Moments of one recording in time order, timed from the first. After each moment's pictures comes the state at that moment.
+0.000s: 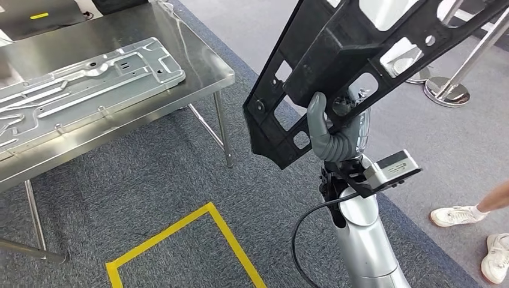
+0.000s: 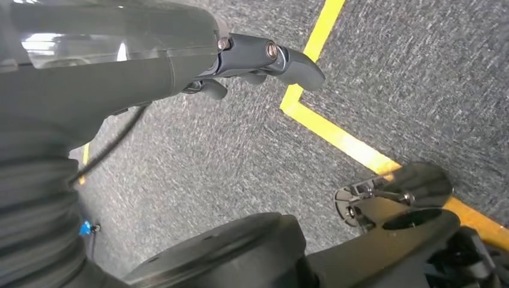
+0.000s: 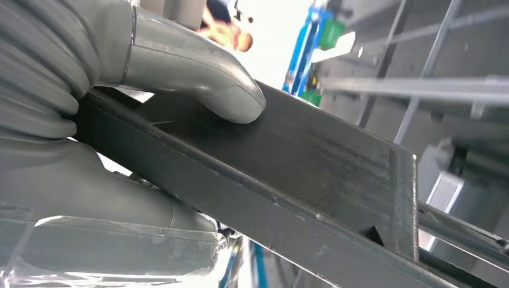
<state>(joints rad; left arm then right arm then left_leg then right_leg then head) -0.14 -0.18 0.97 -0.19 -1.32 0.10 -0.02 -0.48 0.09 0.33 -1.68 0.04 -0.04 -0.42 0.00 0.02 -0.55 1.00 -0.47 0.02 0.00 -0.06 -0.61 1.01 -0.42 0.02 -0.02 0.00</state>
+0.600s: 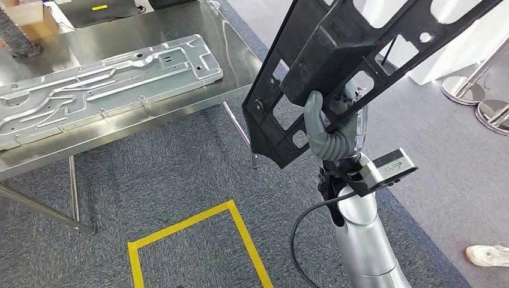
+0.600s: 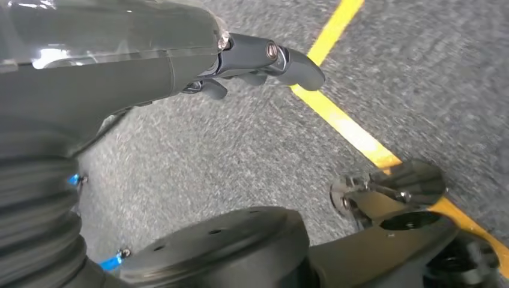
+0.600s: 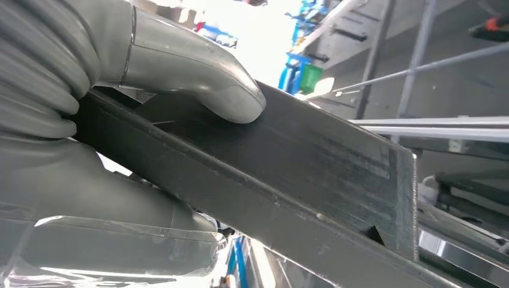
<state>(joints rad) -0.14 -0.18 0.97 -0.19 -1.31 0.09 -0.02 -0.49 0.09 0.34 -1.67 0.04 -0.04 -0.42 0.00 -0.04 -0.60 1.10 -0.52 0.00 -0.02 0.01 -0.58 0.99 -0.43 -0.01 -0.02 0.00</state>
